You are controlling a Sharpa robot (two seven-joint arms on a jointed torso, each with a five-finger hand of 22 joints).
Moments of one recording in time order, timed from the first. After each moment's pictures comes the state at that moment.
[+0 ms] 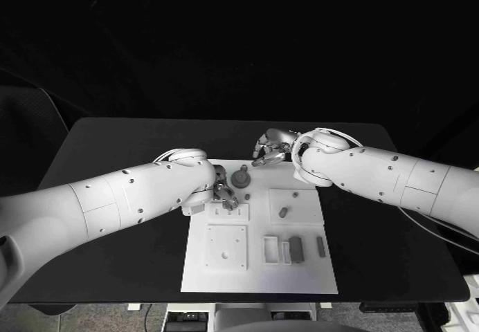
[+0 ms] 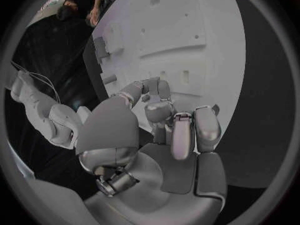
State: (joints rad) left arm 1.36 -0.29 -0.24 1.15 -0.98 0.13 -0.61; left_hand 1.09 -0.19 0.49 -0.06 0.60 1.20 0.05 0.51 0.73 1.49 -0.07 1.15 0.57 1.46 -0.13 1.59 1.12 0.19 1.24 -0.09 1.65 0.72; right arm 1.20 -0.67 0.03 1.24 -1.33 -0.17 -0.20; right_hand 1.11 -0.14 0.42 -0.08 0.29 0.86 0.15 0.33 0.42 1.12 0.00 1.38 1.05 1.21 -0.07 1.62 1.22 0.23 0.85 0.03 1.65 0.83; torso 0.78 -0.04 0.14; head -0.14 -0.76
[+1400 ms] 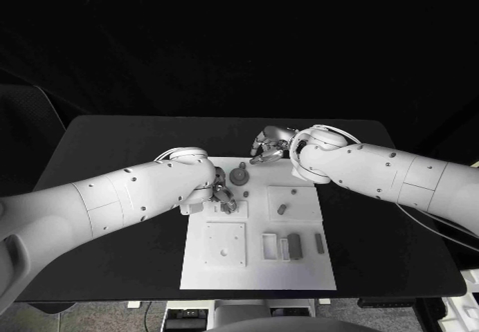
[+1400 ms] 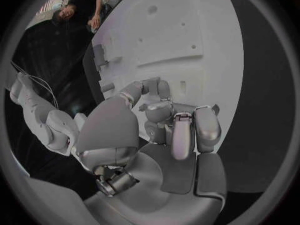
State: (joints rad) left arm 1.35 -0.27 -0.24 1.11 -0.97 0.21 -0.62; left_hand 1.08 -0.19 0.49 -0.06 0.61 1.20 0.05 0.52 0.73 1.49 -0.07 1.15 0.57 1.47 -0.13 1.59 1.12 0.19 1.24 -0.08 1.65 0.72; right arm 1.20 -0.67 0.03 1.24 -1.33 -0.16 -0.20; right_hand 1.11 -0.14 0.42 -0.08 0.29 0.86 0.15 0.33 0.42 1.12 0.00 1.38 1.04 1.21 -0.07 1.62 1.22 0.22 0.85 0.03 1.65 0.83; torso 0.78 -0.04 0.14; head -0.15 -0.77
